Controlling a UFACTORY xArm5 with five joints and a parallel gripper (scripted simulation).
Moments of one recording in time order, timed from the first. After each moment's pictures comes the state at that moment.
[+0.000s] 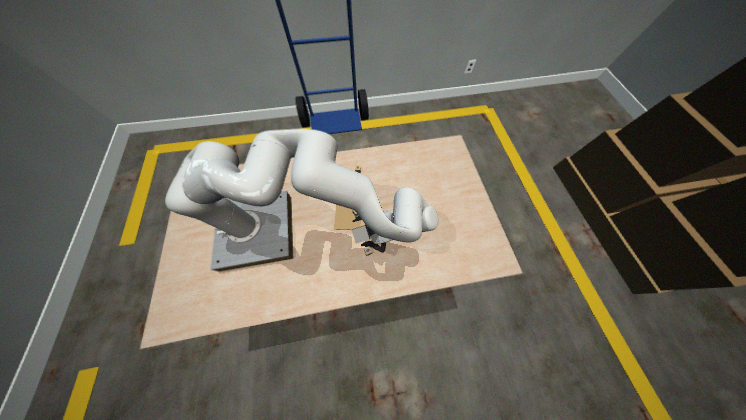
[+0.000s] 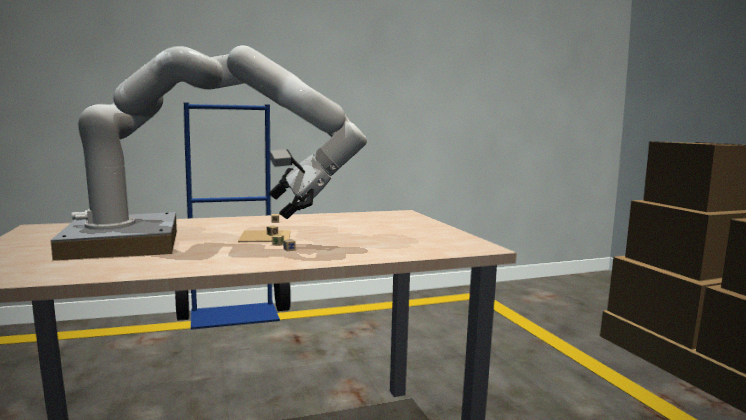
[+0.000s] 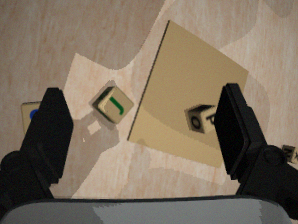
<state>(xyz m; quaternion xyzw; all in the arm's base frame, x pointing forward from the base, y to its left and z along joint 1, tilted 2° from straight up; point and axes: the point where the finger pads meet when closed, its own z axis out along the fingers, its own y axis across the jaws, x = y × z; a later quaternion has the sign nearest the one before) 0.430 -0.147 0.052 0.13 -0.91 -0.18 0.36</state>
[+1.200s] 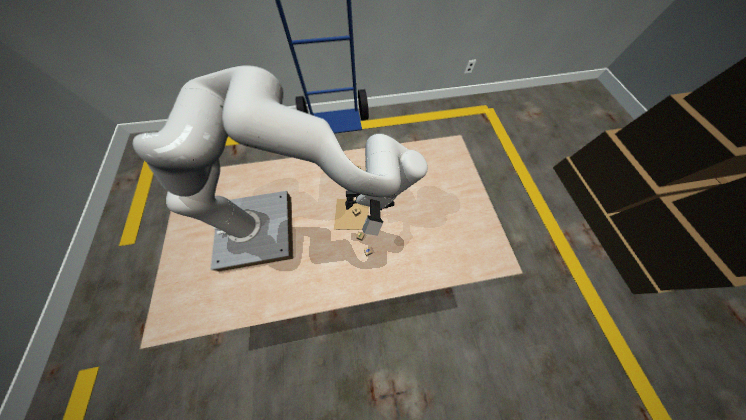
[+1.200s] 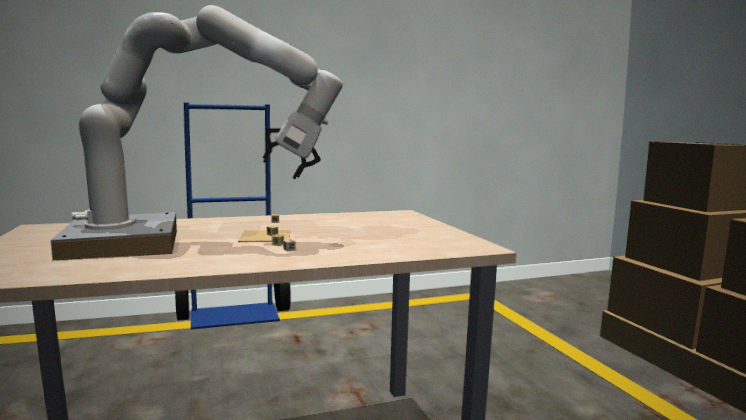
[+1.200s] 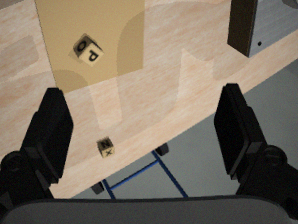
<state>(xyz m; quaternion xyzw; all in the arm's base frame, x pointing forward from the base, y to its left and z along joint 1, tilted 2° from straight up) 0.447 -0.094 0.144 0.60 -0.76 -0.20 0.17</state>
